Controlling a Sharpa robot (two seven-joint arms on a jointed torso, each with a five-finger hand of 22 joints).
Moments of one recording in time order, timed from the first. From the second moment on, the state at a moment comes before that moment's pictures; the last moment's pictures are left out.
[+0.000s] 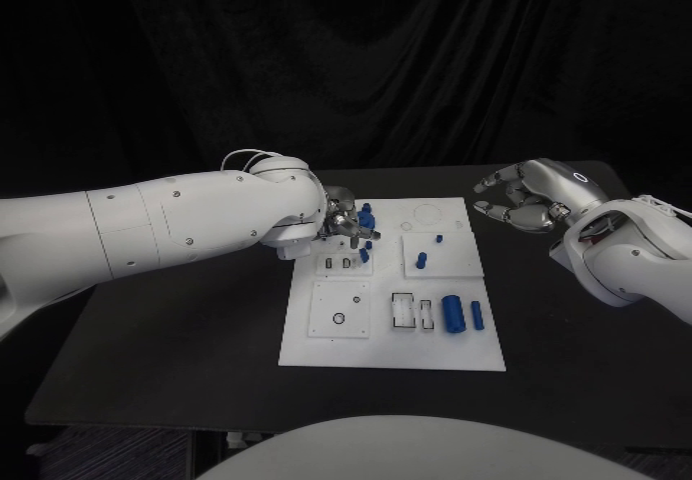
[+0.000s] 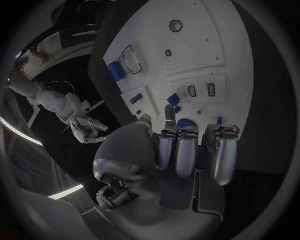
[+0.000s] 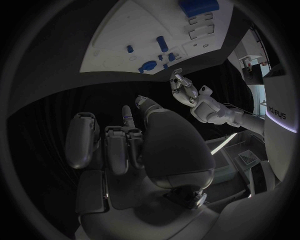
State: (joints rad) left arm 1.39 -0.54 -0.21 1.39 -0.97 0.10 -0.53; left_hand 1.11 0.18 -0.09 0.28 0.18 0.76 0.07 0.62 0.88 1.47 0.02 1.57 1.31 1.47 -0.03 1.57 1.31 0.04 1.47 0.08 1.53 1.31; right arm 1.33 -1.06 -0.25 1.64 -1.42 -0.60 -0.10; right_hand 1.38 -0.04 0.21 0.18 0.34 0.86 0.12 0.12 0.23 1.47 0.01 1.57 1.31 1.46 -0.06 1.53 1.31 0.07 1.46 0.05 1.27 1.31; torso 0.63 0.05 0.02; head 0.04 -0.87
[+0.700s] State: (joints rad) left arm 1.37 -0.51 -0.21 1.33 -0.99 0.07 -0.55; left_hand 1.17 0.16 -0.04 0.24 0.24 0.84 0.05 0.58 0.96 1.47 0.00 1.57 1.31 1.47 -0.05 1.57 1.31 0.04 1.47 0.07 1.52 1.31; right arm 1.32 -1.05 -0.25 1.64 -1.41 -0.63 -0.07; right_hand 1.38 -0.04 0.22 0.17 0.36 0.87 0.12 0.12 0.23 1.47 0.02 1.57 1.31 1.46 -0.06 1.53 1.31 0.07 1.47 0.05 1.28 1.31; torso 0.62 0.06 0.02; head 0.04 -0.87
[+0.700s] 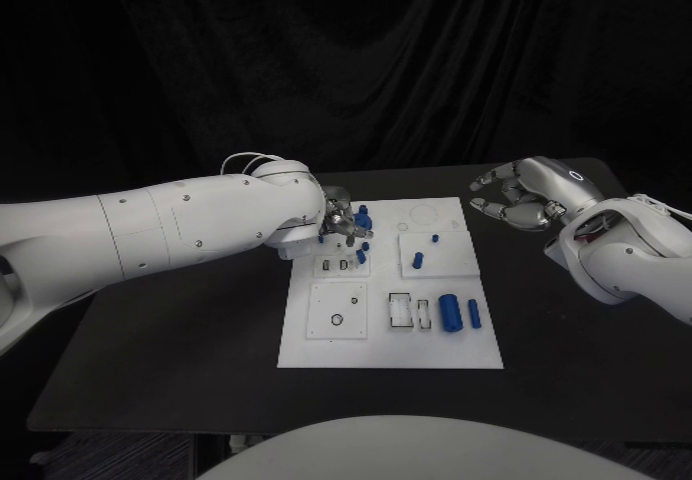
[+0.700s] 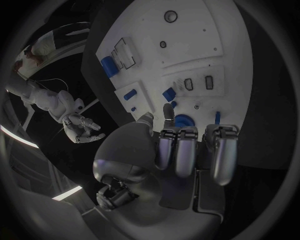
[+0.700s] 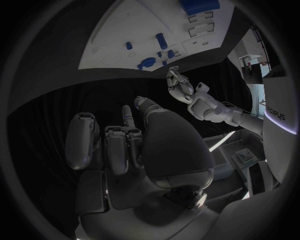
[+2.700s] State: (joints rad) left arm 1.29 -0.45 -0.21 1.23 -1.04 0.05 -0.50; left_hand 1.16 0.15 -0.02 0.26 0.23 0.85 0.05 0.50 0.99 1.47 0.00 1.57 1.31 1.47 -0.05 1.57 1.31 0.04 1.46 0.06 1.51 1.31; right arm 1.32 -1.05 -0.25 1.63 -1.41 -0.64 -0.05; right_hand 1.38 -0.04 0.22 0.18 0.36 0.87 0.12 0.12 0.23 1.47 0.02 1.57 1.31 1.47 -0.05 1.53 1.31 0.07 1.47 0.05 1.29 1.31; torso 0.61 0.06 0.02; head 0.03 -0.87
